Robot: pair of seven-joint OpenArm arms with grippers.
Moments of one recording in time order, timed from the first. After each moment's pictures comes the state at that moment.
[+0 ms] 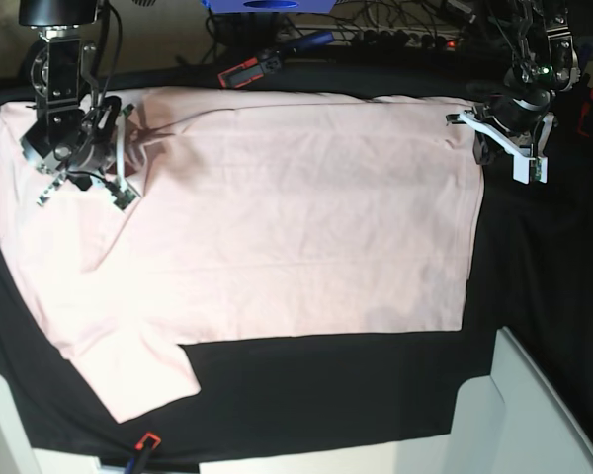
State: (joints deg) left arm 28.2 -14.2 -19.7 93.3 -20.5 -15.6 29.8; right arm -10.6 5.0 8.8 86.3 -31.2 41.0 -43.2
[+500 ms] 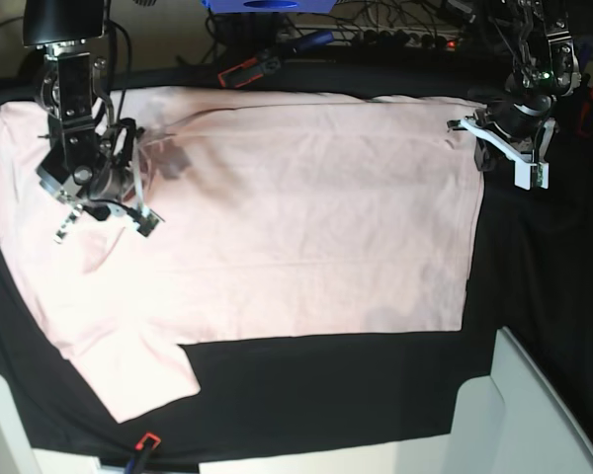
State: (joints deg) left arm 27.1 -14.2 -19.6 93.3 -20.5 -15.6 29.8; right arm -6.6 5.5 0.5 89.4 -31.4 41.0 -48.0
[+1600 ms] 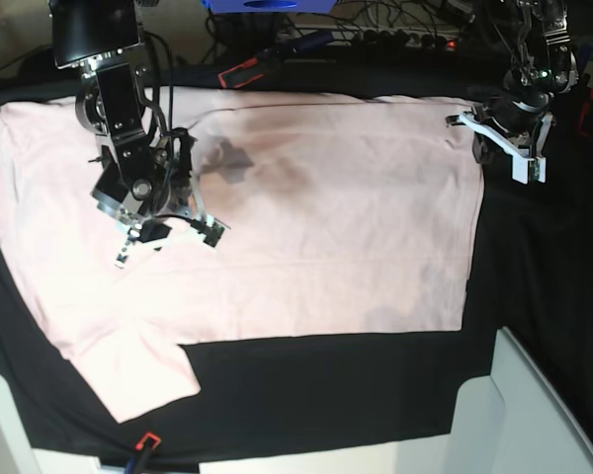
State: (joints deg) left arm 27.0 -14.2 -19.7 90.8 -20.5 -15.7 29.8; right arm -2.0 2.0 -10.2 89.4 -31.1 41.1 -53.0
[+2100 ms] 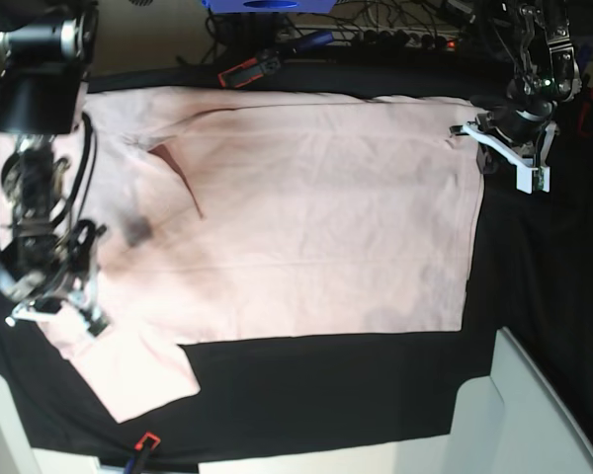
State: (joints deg) left arm 25.2 -14.7 -19.8 90.8 -20.3 -15.6 30.1; right arm 14.1 10.1 8.9 74.7 -27.0 41.0 -47.9
